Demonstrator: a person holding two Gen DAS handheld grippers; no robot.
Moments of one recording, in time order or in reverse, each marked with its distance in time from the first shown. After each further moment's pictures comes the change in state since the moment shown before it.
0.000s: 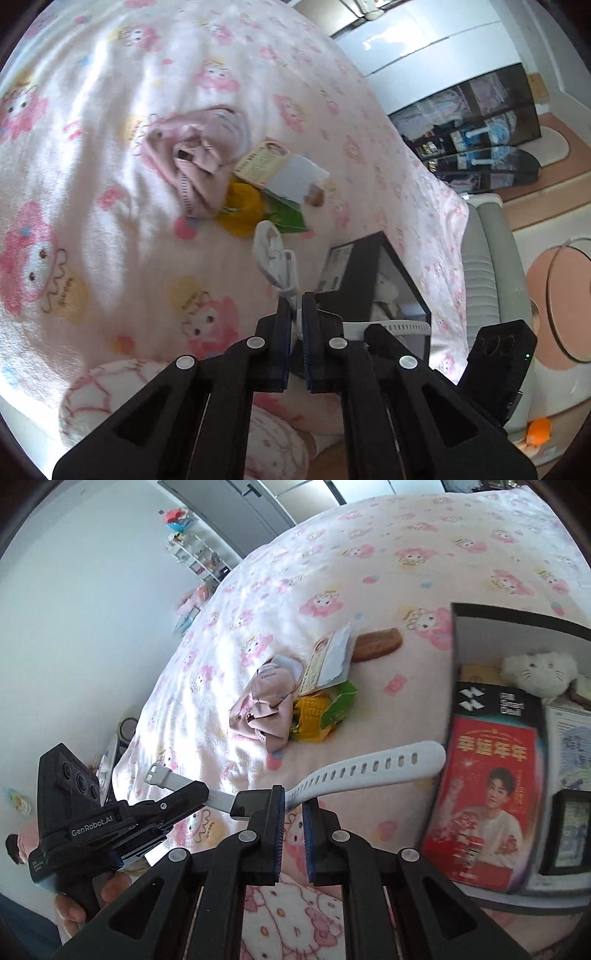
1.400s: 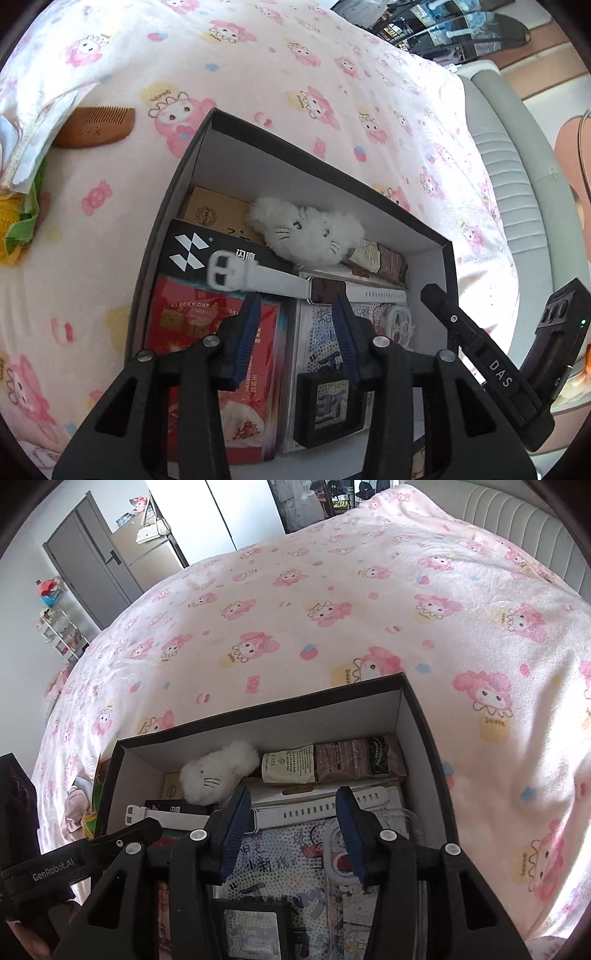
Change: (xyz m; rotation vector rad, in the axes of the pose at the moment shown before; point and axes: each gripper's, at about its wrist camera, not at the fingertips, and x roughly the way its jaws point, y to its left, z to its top) left arm 0.200 -0.166 -0.052 0.345 0.293 0.135; right arm -0.104 -0.214 0.054 0.219 -0.203 -0.498
